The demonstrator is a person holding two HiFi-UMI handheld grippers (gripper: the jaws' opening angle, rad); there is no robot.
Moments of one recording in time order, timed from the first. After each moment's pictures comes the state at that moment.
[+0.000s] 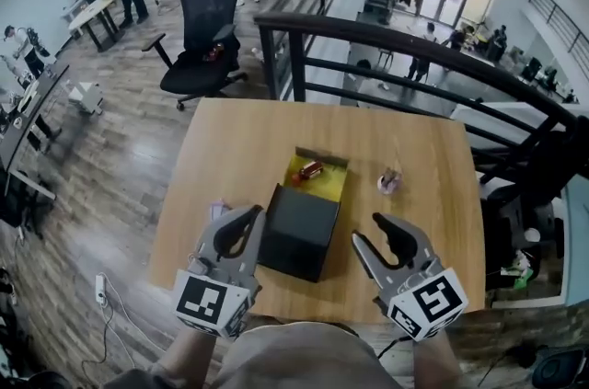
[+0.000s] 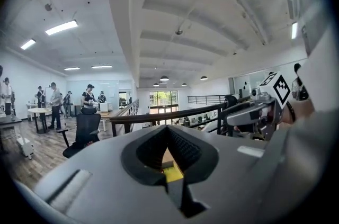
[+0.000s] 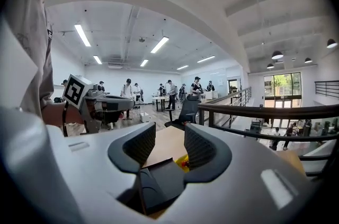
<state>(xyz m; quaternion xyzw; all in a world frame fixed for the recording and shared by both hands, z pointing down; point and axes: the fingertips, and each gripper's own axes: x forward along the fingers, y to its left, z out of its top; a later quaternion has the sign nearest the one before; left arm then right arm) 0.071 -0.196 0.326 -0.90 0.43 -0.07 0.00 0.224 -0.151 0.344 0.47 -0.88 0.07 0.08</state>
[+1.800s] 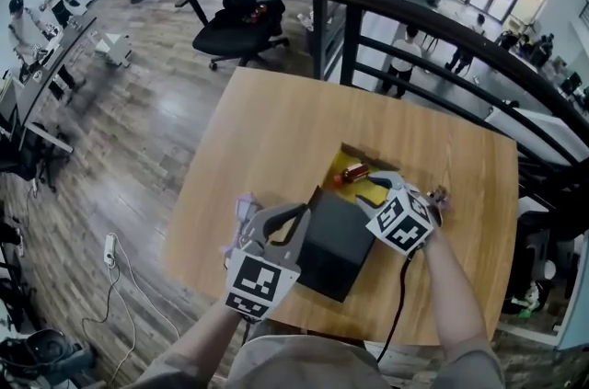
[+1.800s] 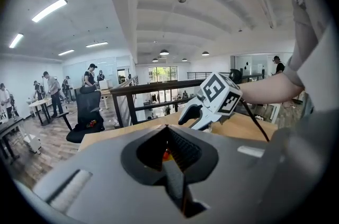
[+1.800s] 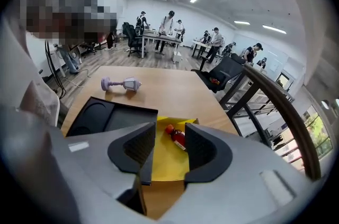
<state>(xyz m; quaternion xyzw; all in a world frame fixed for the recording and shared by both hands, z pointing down) 0.060 -0.300 0.454 -0.88 0.41 -0.21 -0.05 0.163 -0.355 0.569 0.25 -0.85 0.01 0.47</state>
